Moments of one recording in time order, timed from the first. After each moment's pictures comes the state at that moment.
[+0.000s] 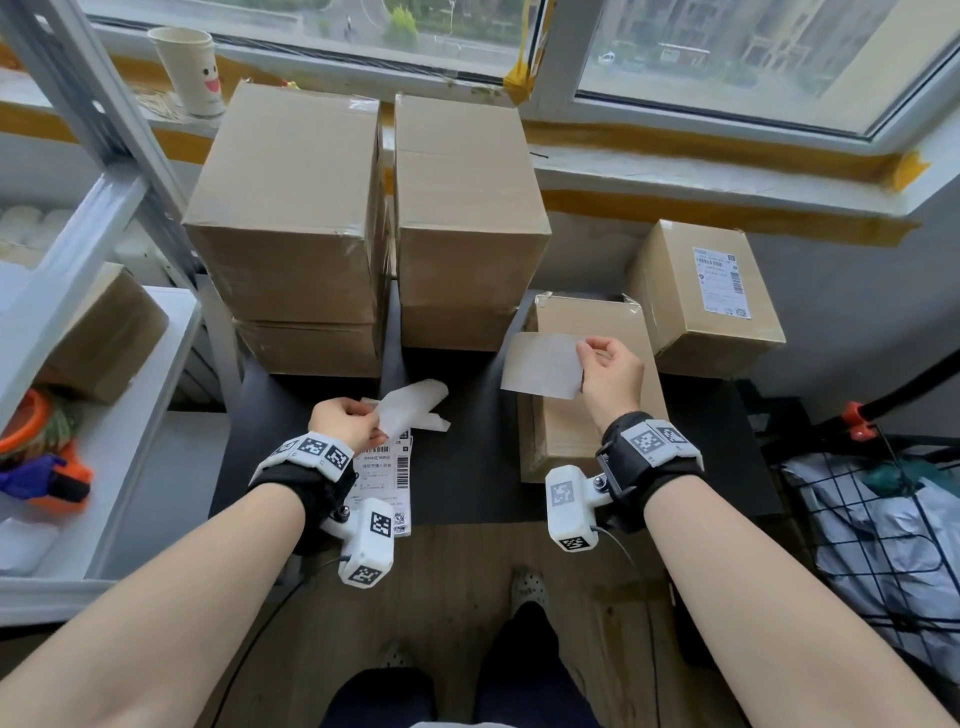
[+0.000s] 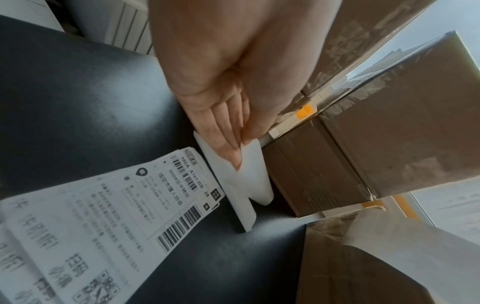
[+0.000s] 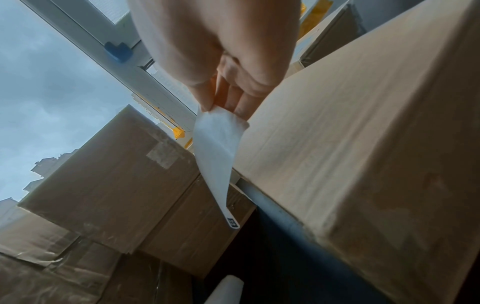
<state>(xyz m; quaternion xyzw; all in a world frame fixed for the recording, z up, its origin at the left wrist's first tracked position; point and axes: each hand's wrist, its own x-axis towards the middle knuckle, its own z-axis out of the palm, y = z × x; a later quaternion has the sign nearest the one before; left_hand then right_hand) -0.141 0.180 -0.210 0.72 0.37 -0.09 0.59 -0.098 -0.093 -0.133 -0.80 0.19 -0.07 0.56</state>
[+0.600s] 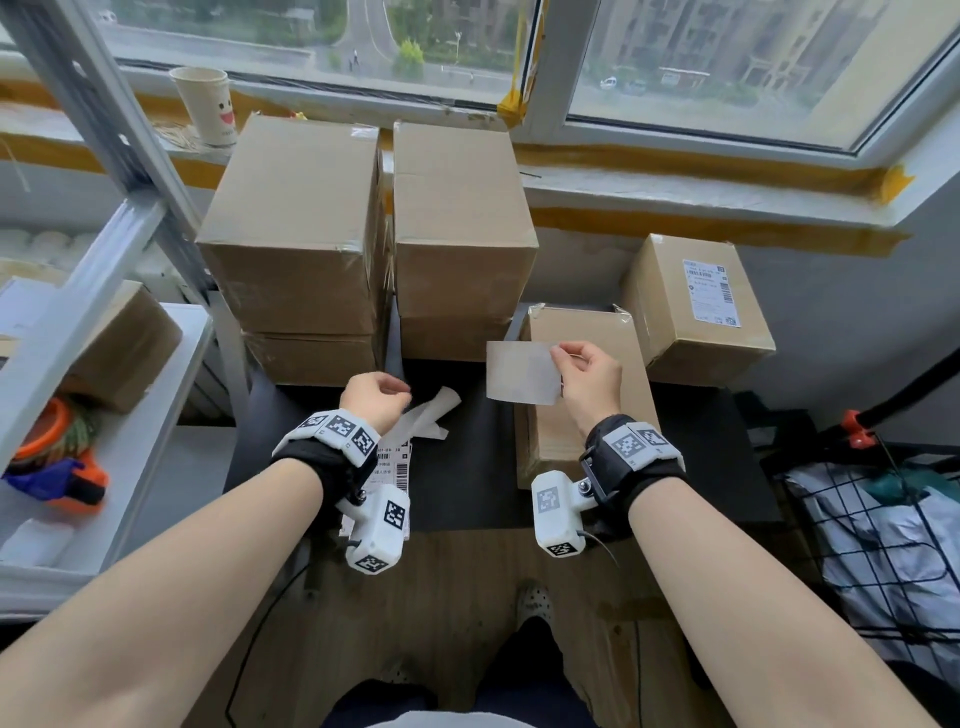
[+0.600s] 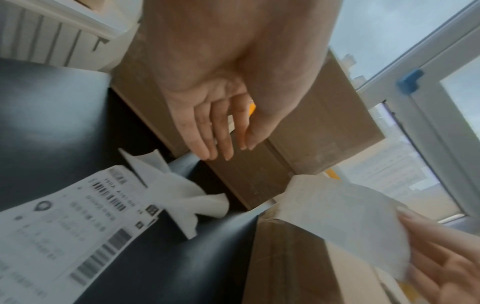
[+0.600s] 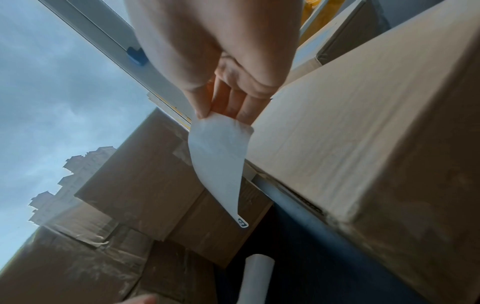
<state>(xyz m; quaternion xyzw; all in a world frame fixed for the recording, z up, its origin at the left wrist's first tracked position) -0.133 0.149 -0.149 0.84 0.22 -0.08 0.49 -0.109 -0.084 -0.117 -0.81 0.13 -0.06 0.57</state>
